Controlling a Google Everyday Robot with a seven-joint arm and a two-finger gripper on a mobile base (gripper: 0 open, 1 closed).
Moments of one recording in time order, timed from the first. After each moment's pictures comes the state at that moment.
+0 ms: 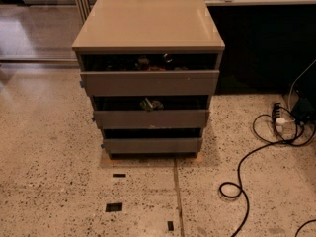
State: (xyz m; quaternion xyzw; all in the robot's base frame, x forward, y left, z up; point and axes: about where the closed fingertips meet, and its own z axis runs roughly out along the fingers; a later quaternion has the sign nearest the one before) arm -0.211 0.130 1.654 0.09 0.22 0.92 0.30
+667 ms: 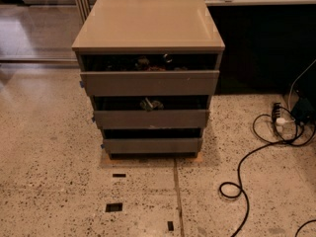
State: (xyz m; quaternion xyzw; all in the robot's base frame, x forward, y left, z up) arm -0.211 0.130 1.654 0.09 0.22 0.92 0.30
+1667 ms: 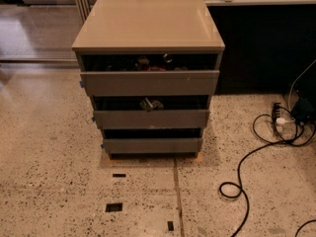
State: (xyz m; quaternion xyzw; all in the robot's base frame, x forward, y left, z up) arm -0.211 0.130 1.654 0.09 0.22 0.92 0.30
